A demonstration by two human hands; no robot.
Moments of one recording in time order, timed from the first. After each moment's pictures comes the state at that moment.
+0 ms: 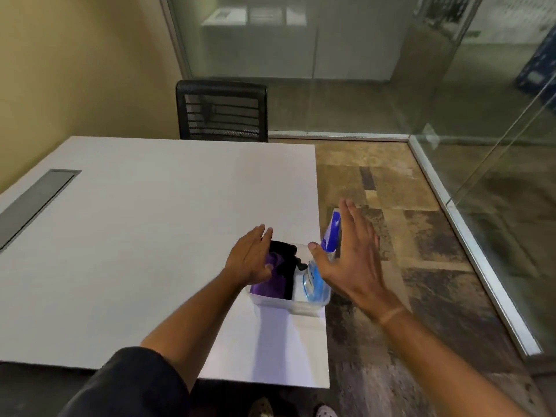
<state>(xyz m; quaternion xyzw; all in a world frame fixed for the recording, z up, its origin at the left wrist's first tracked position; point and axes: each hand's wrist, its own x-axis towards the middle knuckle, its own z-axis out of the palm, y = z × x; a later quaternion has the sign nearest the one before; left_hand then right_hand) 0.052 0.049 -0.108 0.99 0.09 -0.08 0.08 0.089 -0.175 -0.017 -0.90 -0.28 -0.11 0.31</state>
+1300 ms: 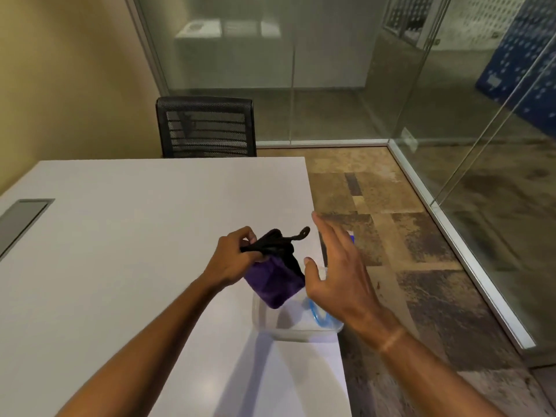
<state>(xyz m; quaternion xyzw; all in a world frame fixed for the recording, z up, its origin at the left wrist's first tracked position) 0.064 0.103 -0.044 0.83 0.15 0.01 0.54 0.082 -0.116 0.005 -0.87 -0.29 -0.06 0.39</state>
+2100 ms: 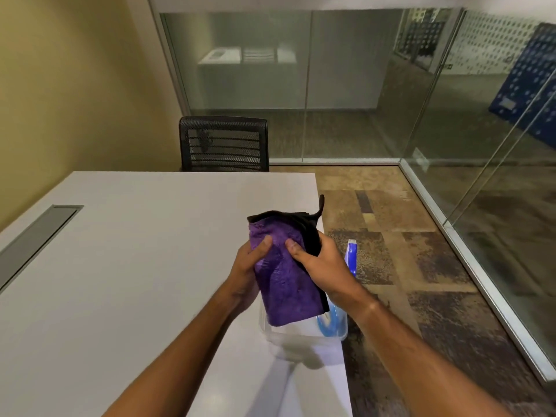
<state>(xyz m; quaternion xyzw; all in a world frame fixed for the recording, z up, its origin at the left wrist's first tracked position) 0.025 0.051 0.002 0.52 0.11 0.08 0.84 0.097 -0.086 0.007 -0.70 -0.16 0.21 0.67</state>
